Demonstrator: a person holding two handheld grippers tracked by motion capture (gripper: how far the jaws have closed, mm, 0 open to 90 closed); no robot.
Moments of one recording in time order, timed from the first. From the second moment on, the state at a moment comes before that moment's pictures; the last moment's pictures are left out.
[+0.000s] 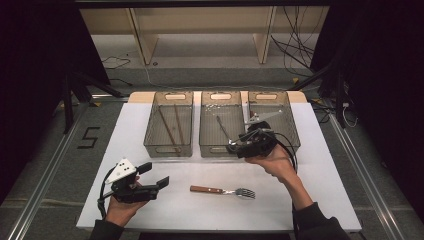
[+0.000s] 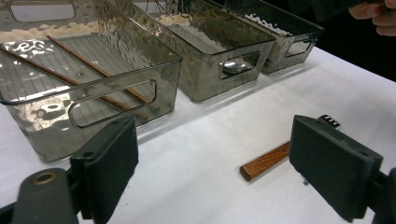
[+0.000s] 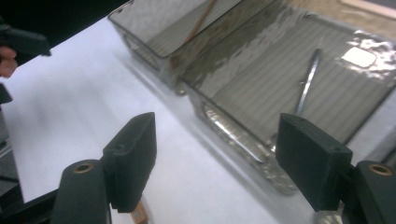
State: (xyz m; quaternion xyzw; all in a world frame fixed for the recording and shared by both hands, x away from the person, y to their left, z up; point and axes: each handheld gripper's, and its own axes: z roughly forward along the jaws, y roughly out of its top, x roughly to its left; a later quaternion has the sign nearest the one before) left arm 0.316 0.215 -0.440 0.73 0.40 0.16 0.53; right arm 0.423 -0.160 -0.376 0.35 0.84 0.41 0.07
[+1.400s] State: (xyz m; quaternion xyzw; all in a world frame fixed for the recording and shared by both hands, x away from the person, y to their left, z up) left arm 0.315 0.216 -0.440 0.73 0.40 0.16 0.53; right arm 0.392 -0.093 -0.424 0.23 0.93 0.28 0.02
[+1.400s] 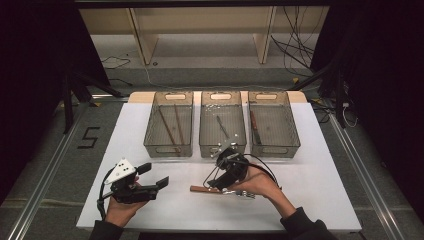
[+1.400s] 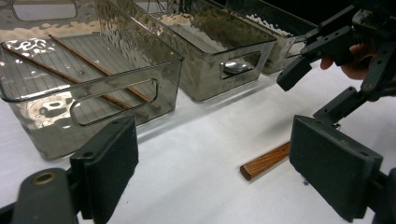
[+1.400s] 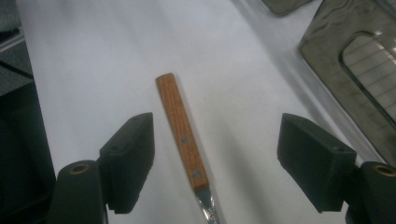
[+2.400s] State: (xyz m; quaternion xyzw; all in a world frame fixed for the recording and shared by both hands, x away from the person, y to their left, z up) left arm 0.312 0.213 -0.440 0.73 0.39 0.17 0.53; right arm 0.385 -0.073 -0.456 0.18 0.97 0.16 0.01
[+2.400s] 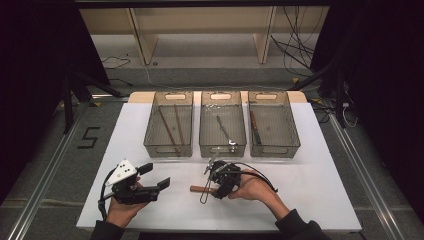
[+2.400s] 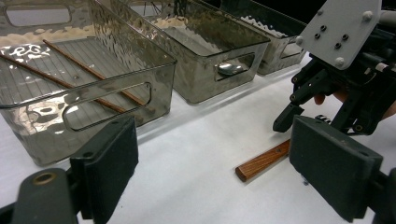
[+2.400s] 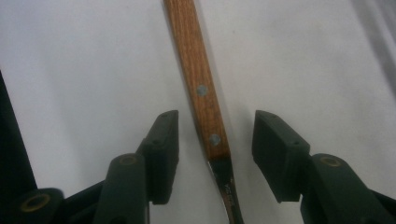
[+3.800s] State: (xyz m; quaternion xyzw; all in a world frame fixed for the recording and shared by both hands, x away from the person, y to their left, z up) left arm 0.312 0.213 -0.440 0.73 0.39 0.17 0.53; right arm 0.379 -0.059 -0.458 0.13 0.99 0.10 0.02
